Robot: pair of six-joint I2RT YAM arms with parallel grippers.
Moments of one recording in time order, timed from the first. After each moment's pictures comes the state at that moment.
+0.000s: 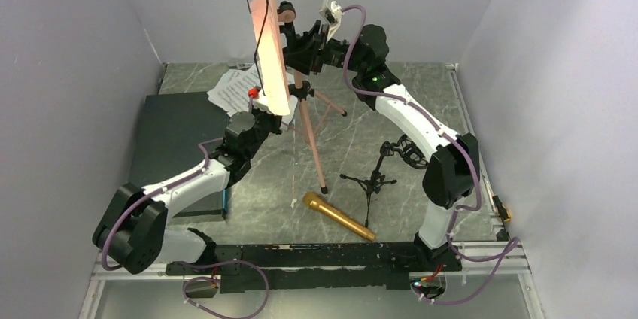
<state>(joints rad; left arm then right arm) -0.55 1.31 0.69 0.58 -0.14 -0.01 0.53 1.80 1.69 0.45 -0.86 0.36</state>
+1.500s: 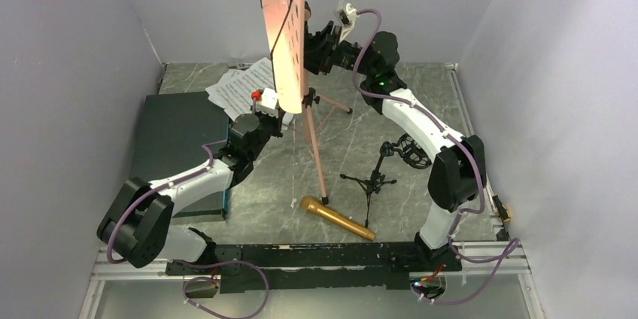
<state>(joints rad) -0.56 1.36 0.68 0.60 -0.19 -0.02 0.48 1.77 1.61 0.58 -0.84 0.42</state>
